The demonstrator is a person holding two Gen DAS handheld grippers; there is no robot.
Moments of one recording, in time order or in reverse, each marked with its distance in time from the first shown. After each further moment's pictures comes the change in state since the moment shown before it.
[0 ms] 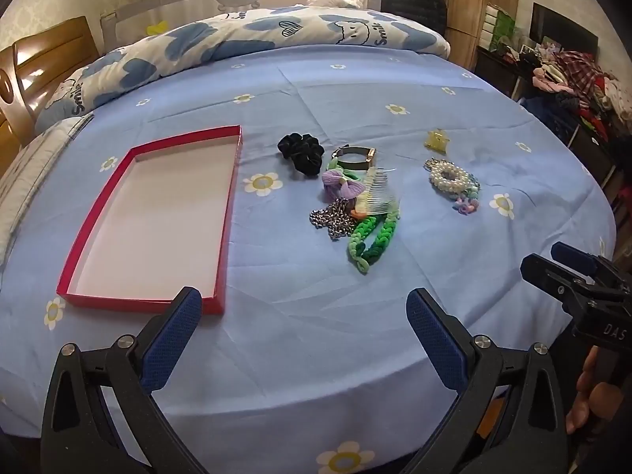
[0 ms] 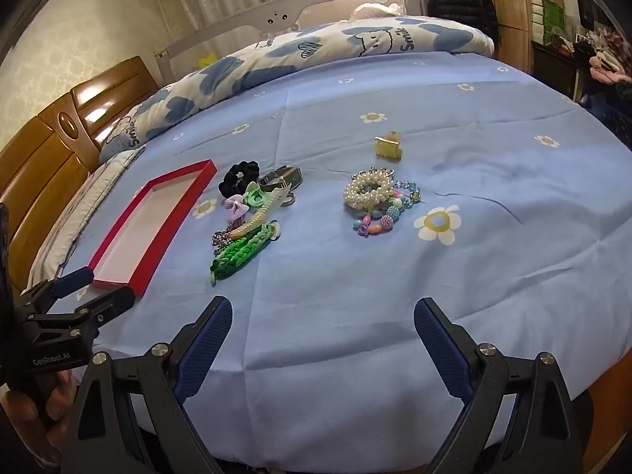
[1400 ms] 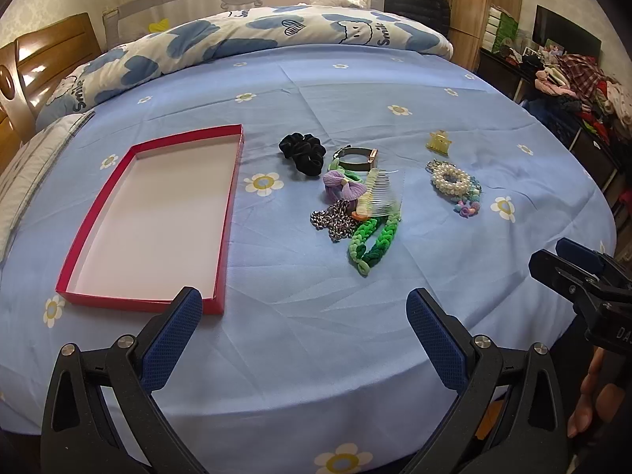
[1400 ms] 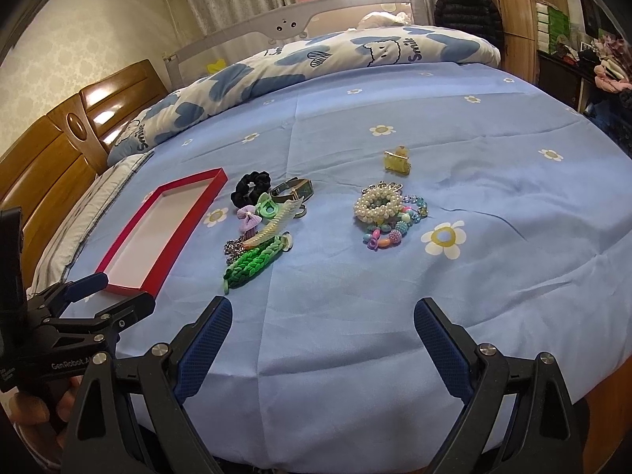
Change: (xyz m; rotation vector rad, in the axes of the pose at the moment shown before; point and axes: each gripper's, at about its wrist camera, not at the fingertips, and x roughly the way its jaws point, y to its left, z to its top) left arm 0.002 -0.001 -0.001 -0.020 -0.001 0.005; right arm -0.008 0.016 -0.001 -0.025 -0.027 0.003
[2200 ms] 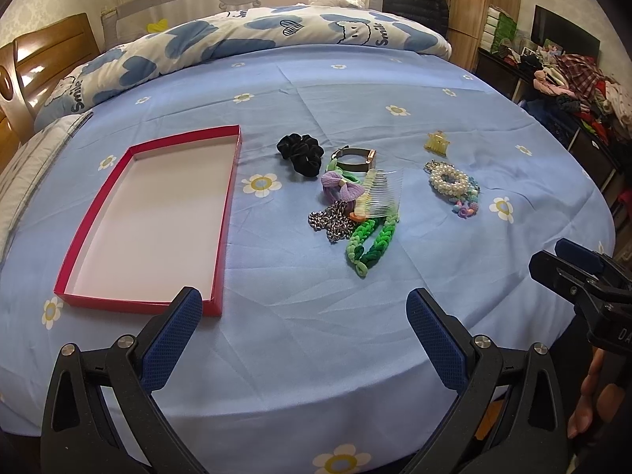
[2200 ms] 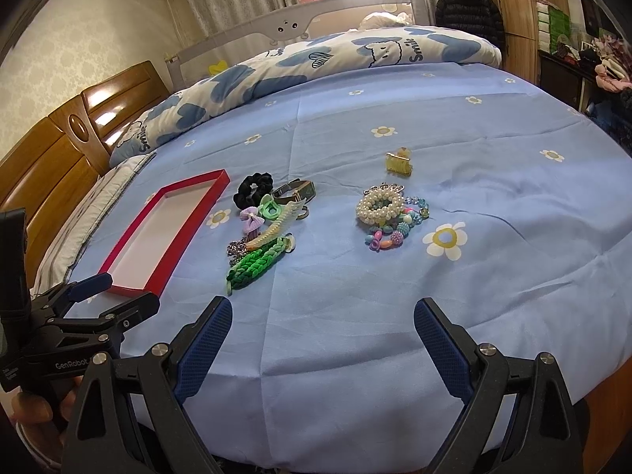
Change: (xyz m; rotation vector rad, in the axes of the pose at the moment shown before) left arm 0.001 -0.001 0.002 0.002 0.002 -0.002; right arm -0.001 0.000 0.000 0.000 -0.001 0.005
